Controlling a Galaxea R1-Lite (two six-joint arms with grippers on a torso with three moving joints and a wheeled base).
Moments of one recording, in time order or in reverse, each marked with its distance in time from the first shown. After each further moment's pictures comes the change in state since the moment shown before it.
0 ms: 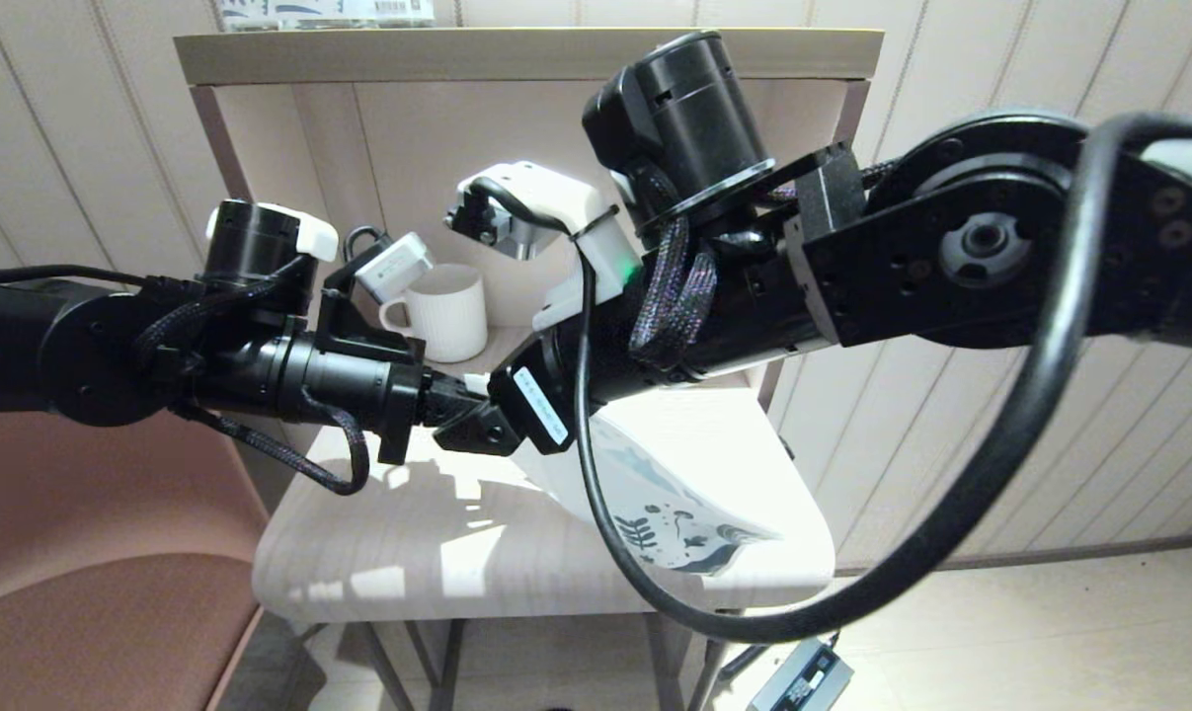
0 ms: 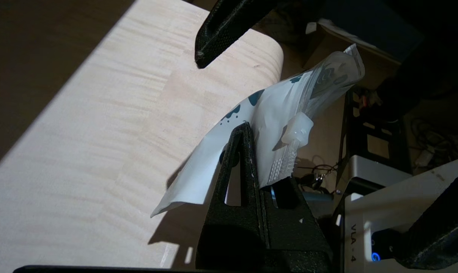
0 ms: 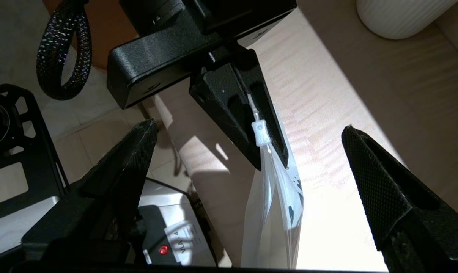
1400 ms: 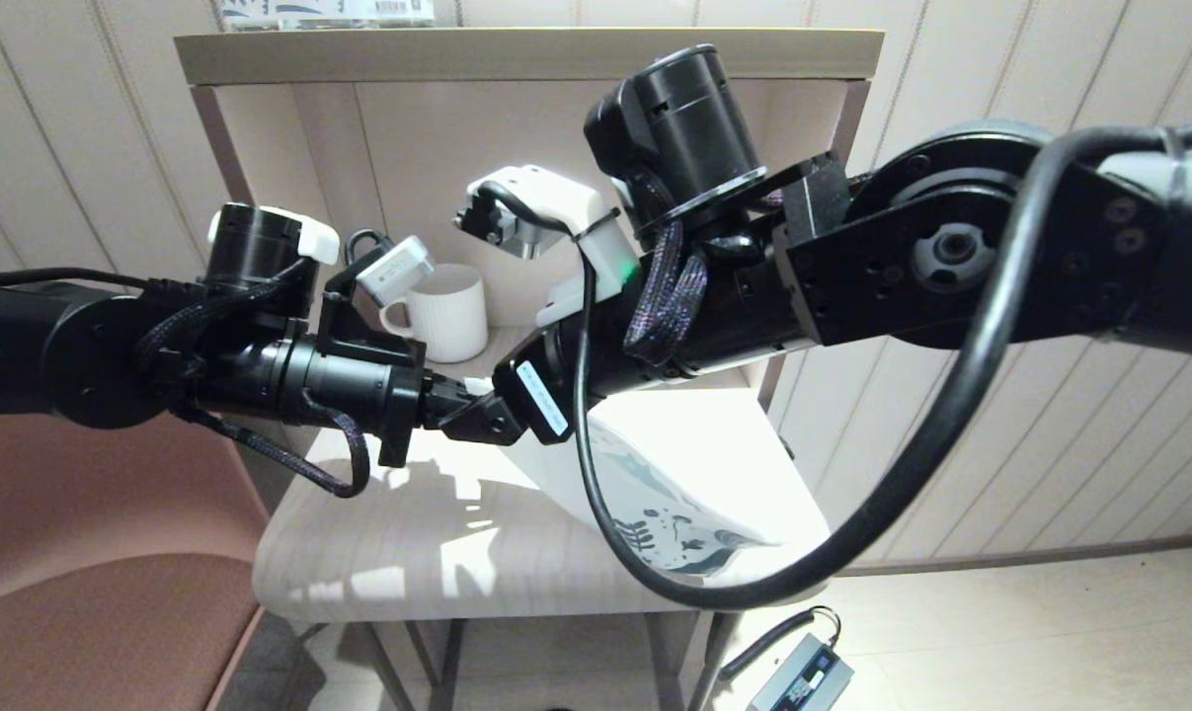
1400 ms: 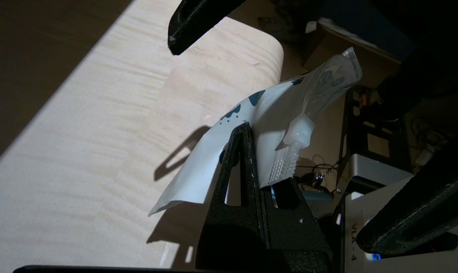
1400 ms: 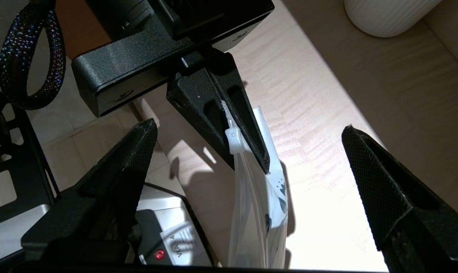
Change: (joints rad) left arm -0.001 0.001 0.005 -0.001 0.000 0.005; right arm -0.018 0.014 0.000 -0.022 -0.006 0.004
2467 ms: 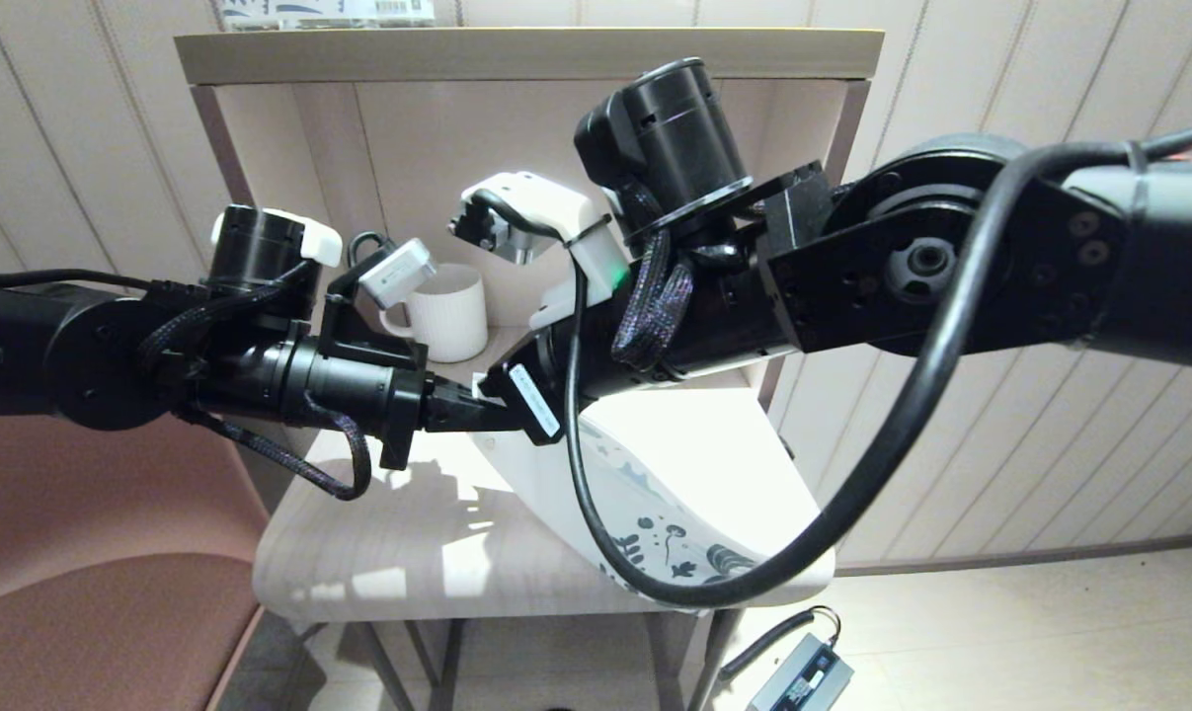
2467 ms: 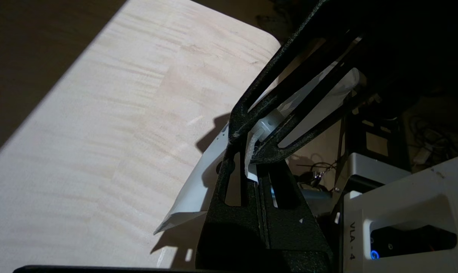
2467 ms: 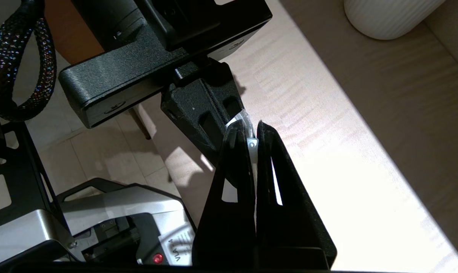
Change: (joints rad) left arm -0.005 0.000 0.003 0.000 -0.001 0.000; right arm -0.002 0.016 0.000 -0.020 -0.003 -0.001
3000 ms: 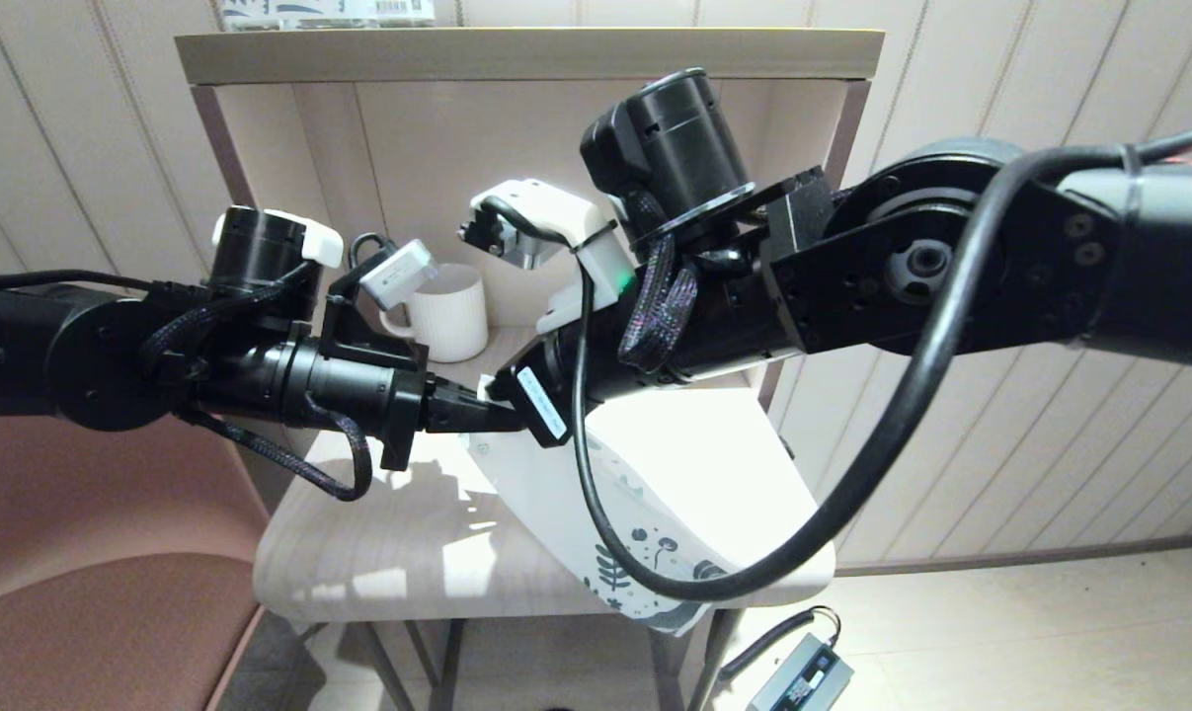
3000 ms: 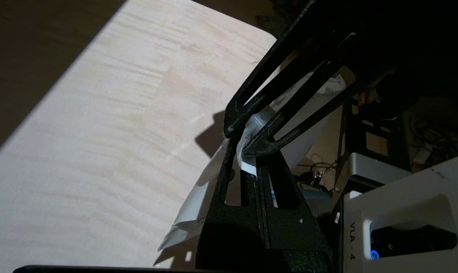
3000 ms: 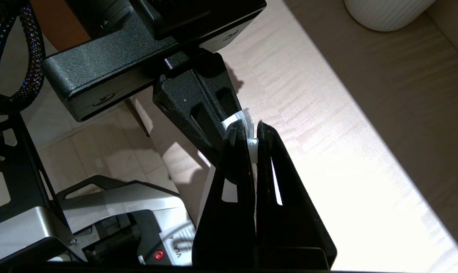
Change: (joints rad) left arm 0.000 0.000 0.001 0.000 0.000 0.001; right arm -0.018 -0.003 0.013 0.011 0.003 0.001
